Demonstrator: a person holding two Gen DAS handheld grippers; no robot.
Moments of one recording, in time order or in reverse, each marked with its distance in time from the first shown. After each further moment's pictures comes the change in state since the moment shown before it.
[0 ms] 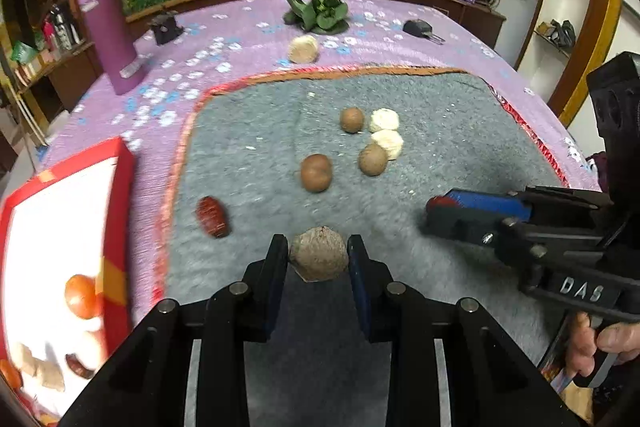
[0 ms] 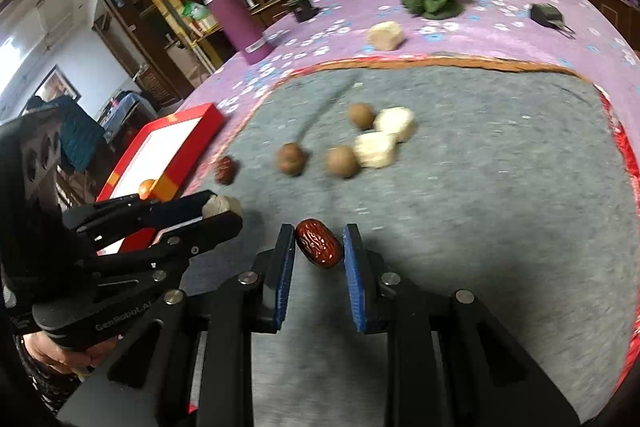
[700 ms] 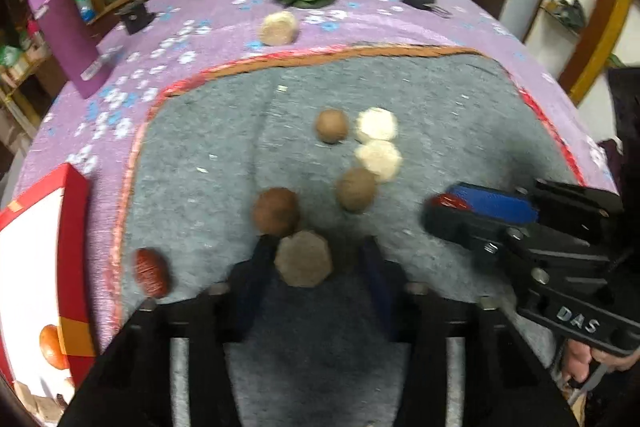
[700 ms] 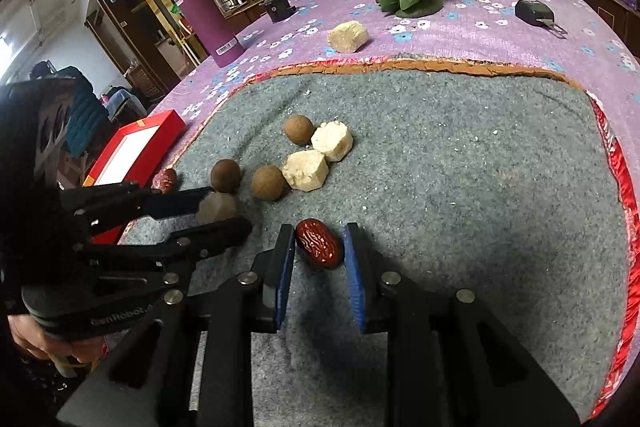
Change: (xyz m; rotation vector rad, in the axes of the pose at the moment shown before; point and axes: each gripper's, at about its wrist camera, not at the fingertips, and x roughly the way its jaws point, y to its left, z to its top) left arm 0.051 -0.022 0.033 0.033 0.122 -0.014; right arm 0.011 -0.050 0.015 -0.001 0.008 -0.041
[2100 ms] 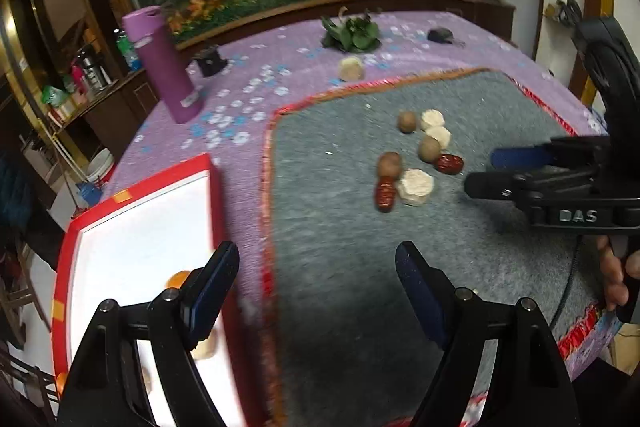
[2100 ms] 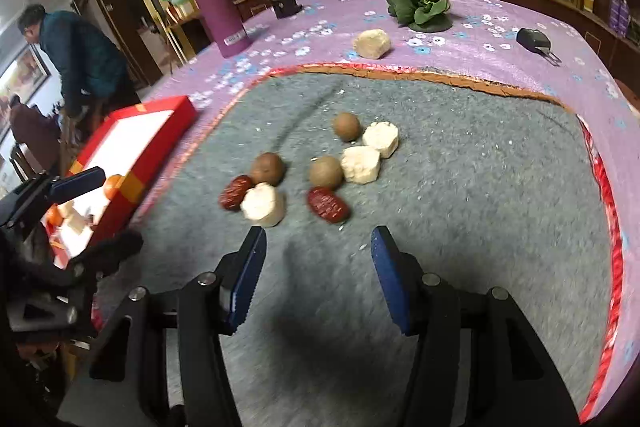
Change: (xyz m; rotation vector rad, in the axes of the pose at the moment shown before) left arm -0.073 0.048 -0.058 0.069 -0.179 0.160; right arm -0.004 0.055 -0.004 -0.059 0.012 -0.132
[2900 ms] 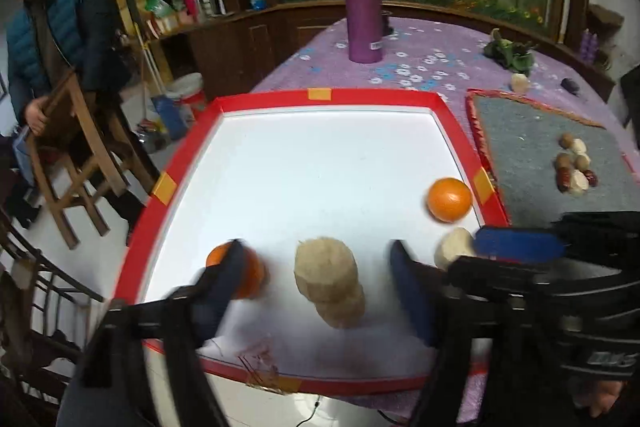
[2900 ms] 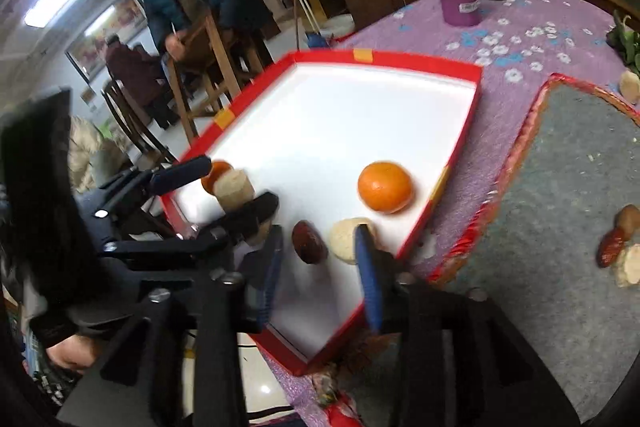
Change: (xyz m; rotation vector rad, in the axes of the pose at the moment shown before) left arm -0.024 0.152 -0.083 -0.355 0.019 0.222; right arm 0.050 0.218 0.004 -0.183 0.067 0.398
